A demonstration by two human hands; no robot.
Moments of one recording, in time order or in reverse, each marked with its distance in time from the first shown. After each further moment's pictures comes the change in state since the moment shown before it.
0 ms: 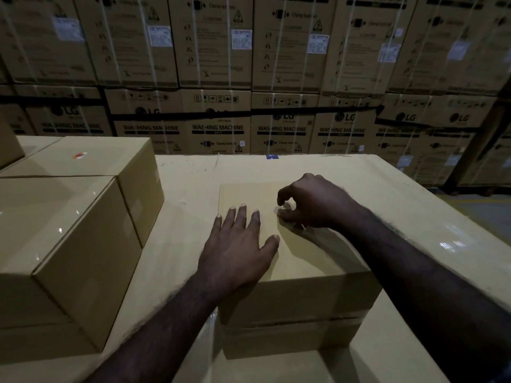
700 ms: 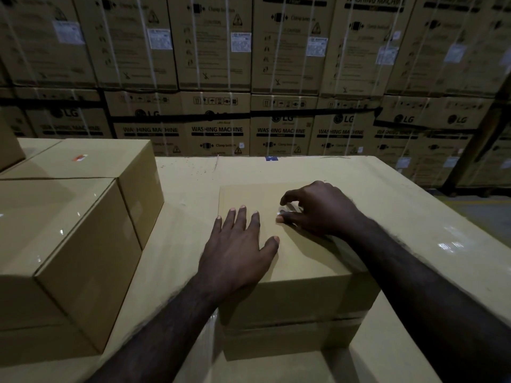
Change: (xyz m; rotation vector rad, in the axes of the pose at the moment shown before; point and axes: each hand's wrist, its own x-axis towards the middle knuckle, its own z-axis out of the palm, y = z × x) left_hand -0.001 0.000 -0.001 -0.004 -0.005 0.005; right_hand -0.016 0.001 0.007 0.055 0.074 0.053
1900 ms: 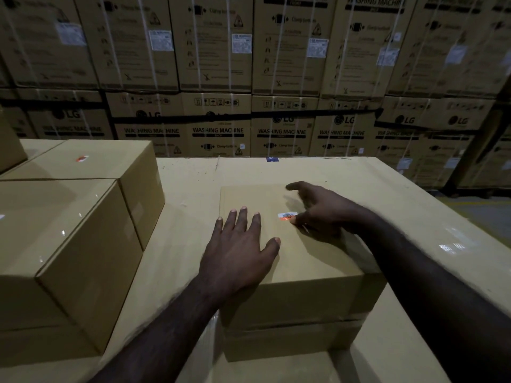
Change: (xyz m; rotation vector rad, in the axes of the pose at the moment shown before) left_hand 0.000 -0.001 0.001 -0.008 0.000 0.007; right_hand 0.014 0.020 -0.002 0.514 -0.258 0.279
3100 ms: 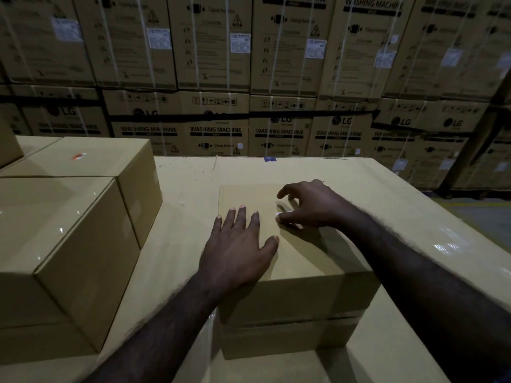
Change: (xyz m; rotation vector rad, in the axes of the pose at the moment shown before) left_hand -0.002 0.001 -0.002 -0.004 -0.014 -0.008; right_hand -0.005 -0.023 0.008 -0.278 0.098 -0.074
